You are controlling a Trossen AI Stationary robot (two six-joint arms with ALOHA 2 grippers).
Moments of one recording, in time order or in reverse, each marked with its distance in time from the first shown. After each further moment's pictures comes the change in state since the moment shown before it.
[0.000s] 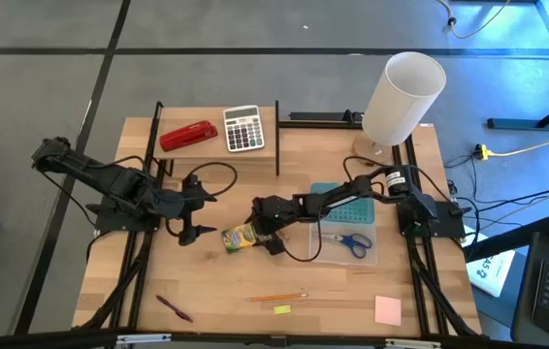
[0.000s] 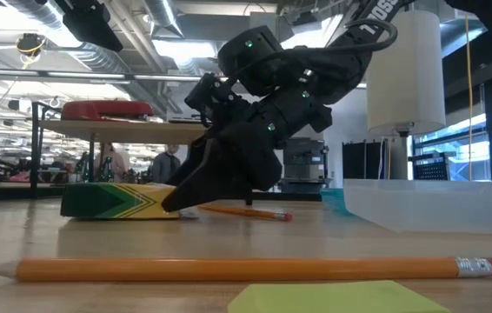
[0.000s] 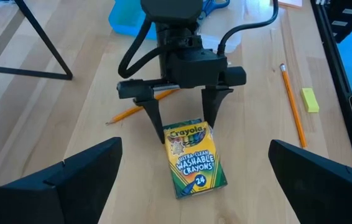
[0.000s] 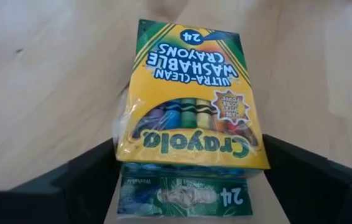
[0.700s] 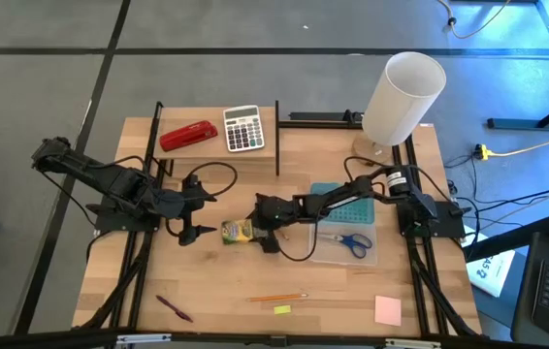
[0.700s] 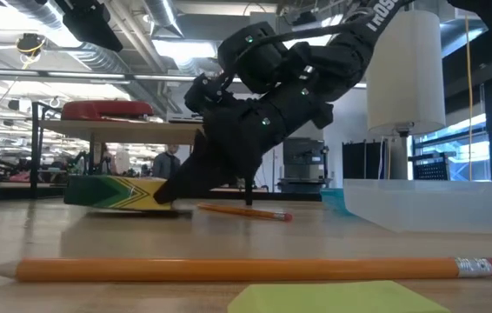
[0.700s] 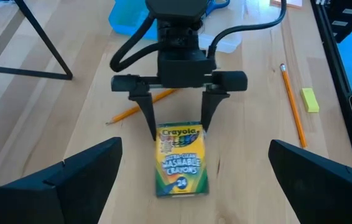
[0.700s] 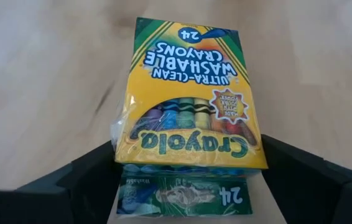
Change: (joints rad) left arm 0.000 0.000 0.000 0.000 0.000 0.000; right arm 0.001 -0.003 0.002 -0.011 0.111 0.229
